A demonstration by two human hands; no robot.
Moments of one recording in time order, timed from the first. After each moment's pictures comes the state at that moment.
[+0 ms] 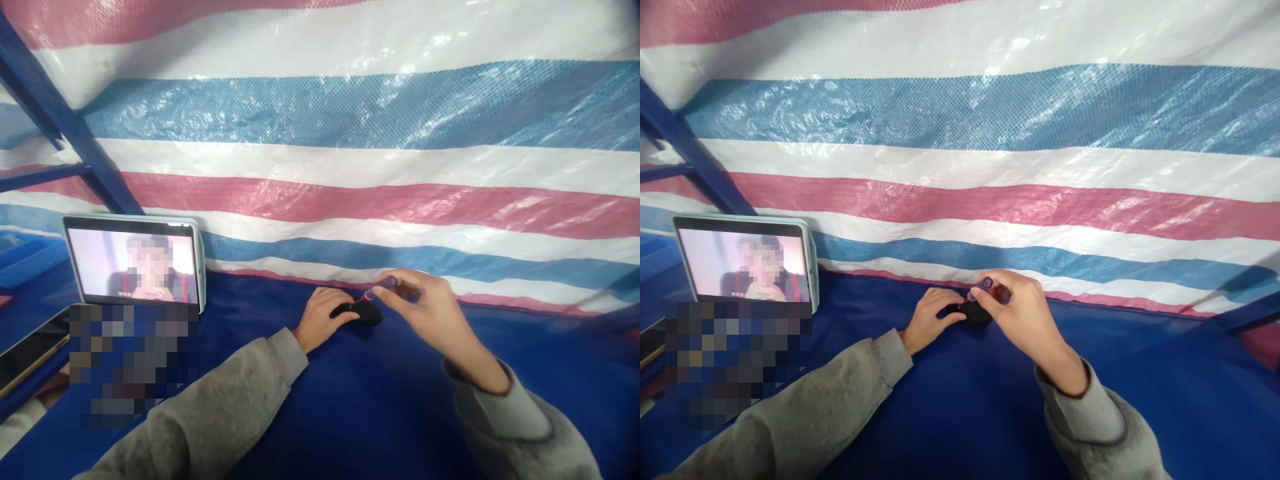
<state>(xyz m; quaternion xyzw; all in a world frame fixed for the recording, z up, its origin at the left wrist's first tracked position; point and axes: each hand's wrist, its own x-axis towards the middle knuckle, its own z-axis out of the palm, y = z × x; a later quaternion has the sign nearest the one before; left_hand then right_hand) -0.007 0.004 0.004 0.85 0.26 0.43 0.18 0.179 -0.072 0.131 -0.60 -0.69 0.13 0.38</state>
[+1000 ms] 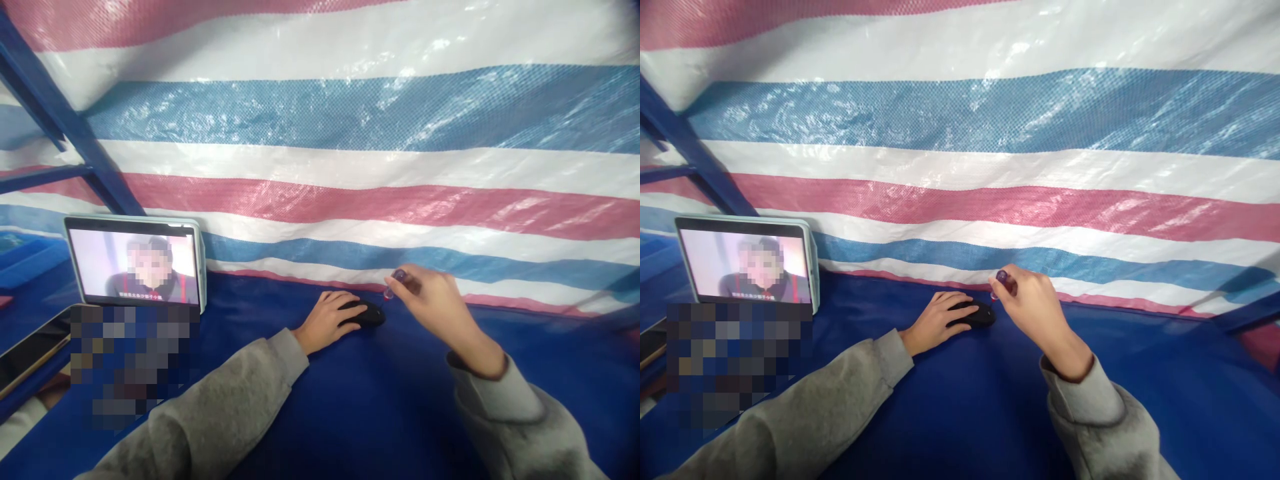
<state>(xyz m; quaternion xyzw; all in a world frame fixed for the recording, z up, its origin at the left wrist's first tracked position) -0.006 0.008 -0.002 0.92 0.21 0.30 0.13 0.200 -0.059 0.124 -0.65 -0.70 0.00 0.28</state>
